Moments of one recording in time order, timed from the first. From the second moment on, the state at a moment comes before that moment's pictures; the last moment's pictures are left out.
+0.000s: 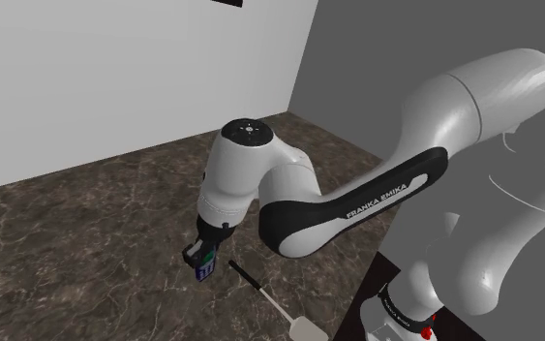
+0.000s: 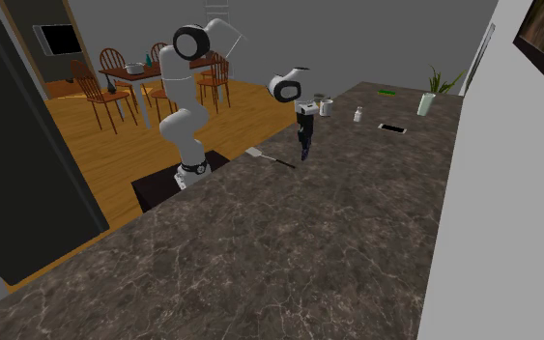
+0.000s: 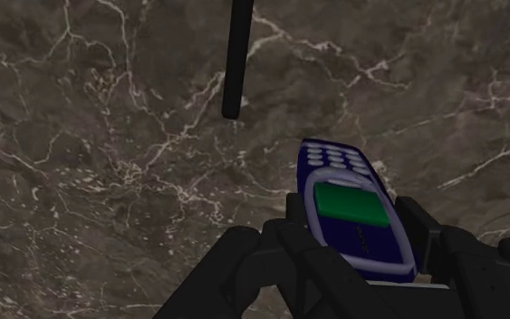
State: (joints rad) arm 0.39 0.01 0.48 -2.27 -0.15 2.38 0.66
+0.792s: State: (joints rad) arm 0.39 0.00 0.49 -2.26 -0.14 2.37 0.65
